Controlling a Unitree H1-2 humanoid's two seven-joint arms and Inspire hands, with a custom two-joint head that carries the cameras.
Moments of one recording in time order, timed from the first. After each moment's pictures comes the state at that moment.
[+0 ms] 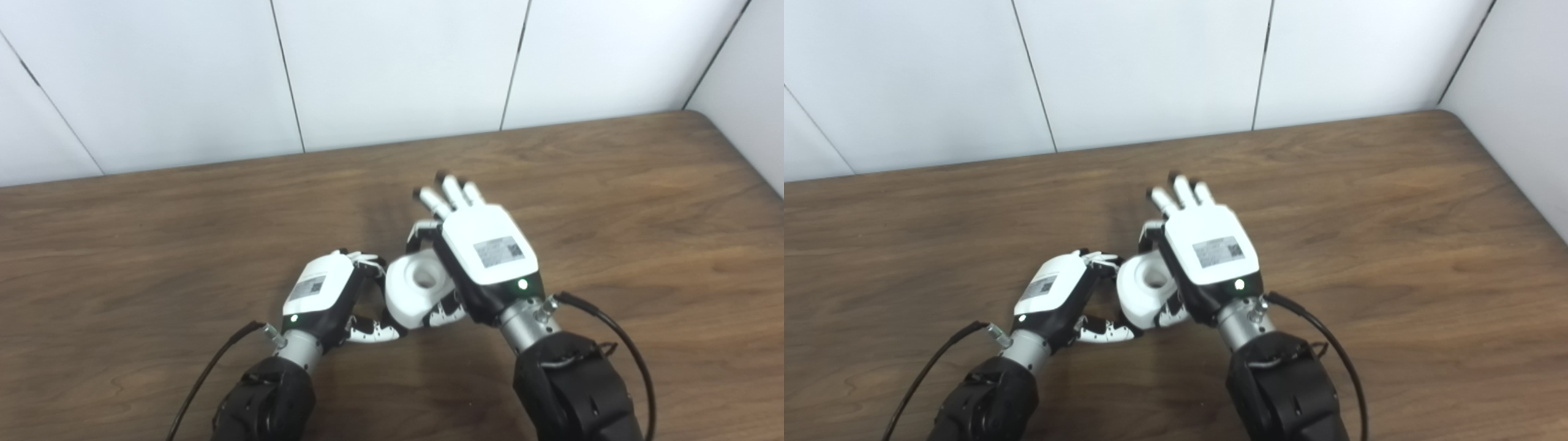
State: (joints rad) left arm -0.14 0.10 -0.44 -0.25 0.92 0.26 -0.33; right arm -0.02 0.05 0.24 -0.66 -1.46 0.03 0.57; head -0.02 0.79
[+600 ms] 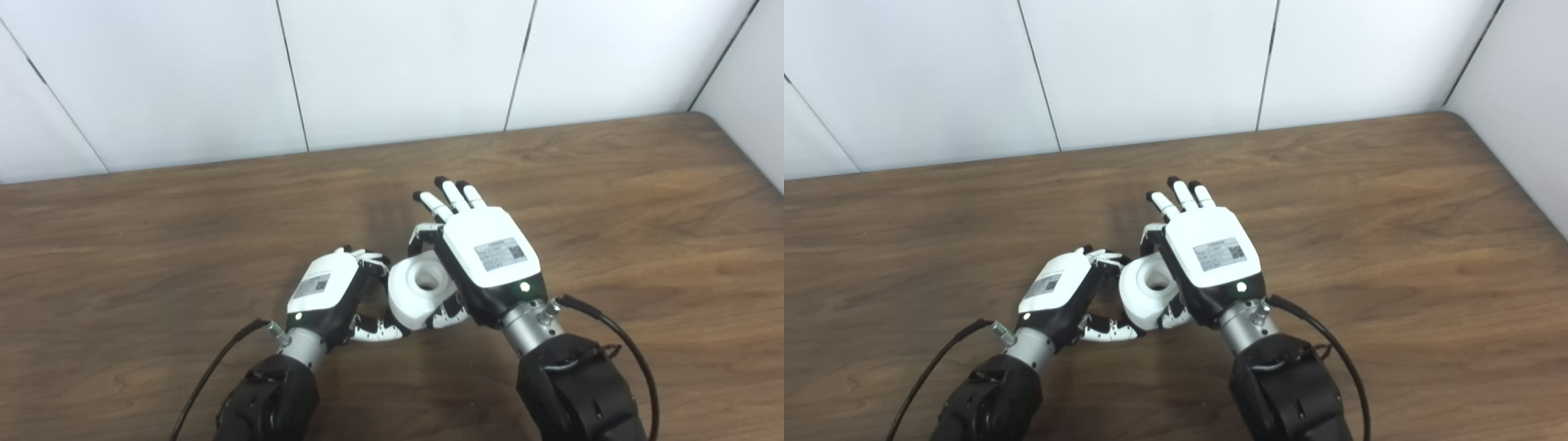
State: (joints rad) left arm -0.14 0.10 -0.44 -0.25 0.92 0.26 -0.33; right arm -0.02 0.04 0.25 -0.66 -1.46 0.03 0.56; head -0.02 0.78
